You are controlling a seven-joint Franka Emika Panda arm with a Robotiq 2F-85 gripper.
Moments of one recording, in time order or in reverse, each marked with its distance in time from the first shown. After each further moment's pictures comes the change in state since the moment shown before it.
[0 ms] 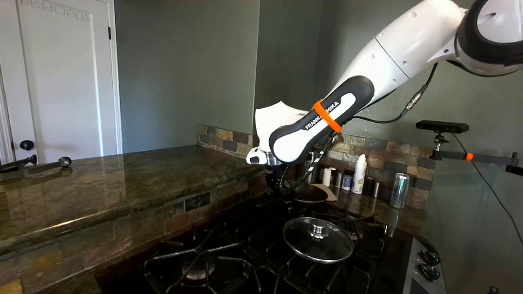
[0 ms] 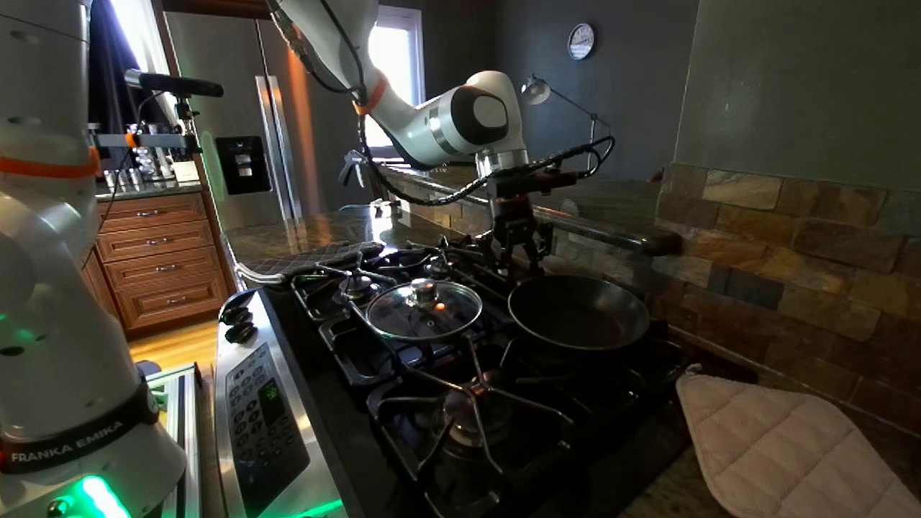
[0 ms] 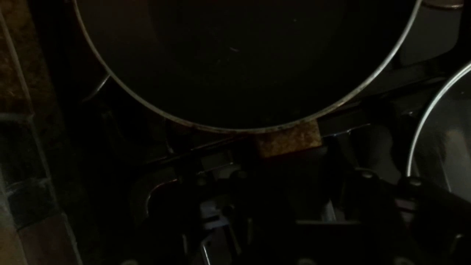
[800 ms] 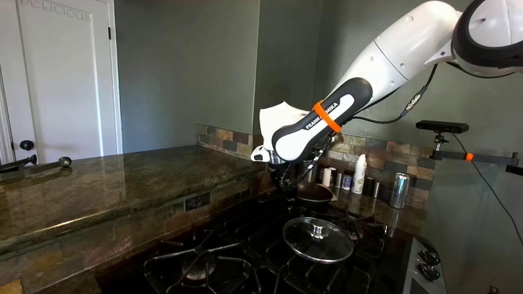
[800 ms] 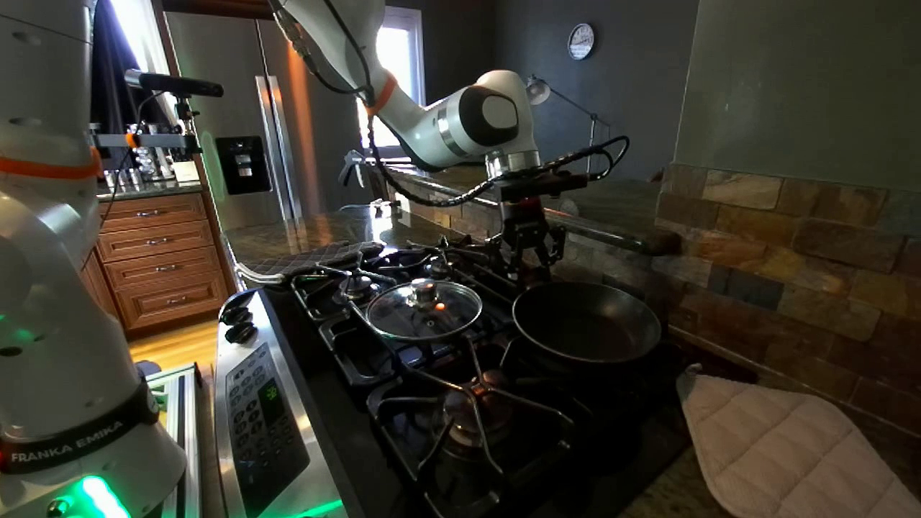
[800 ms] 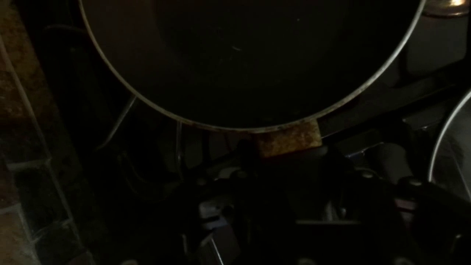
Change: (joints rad) arm -0.018 0.013 -0.023 0.018 0.003 0.005 0.058
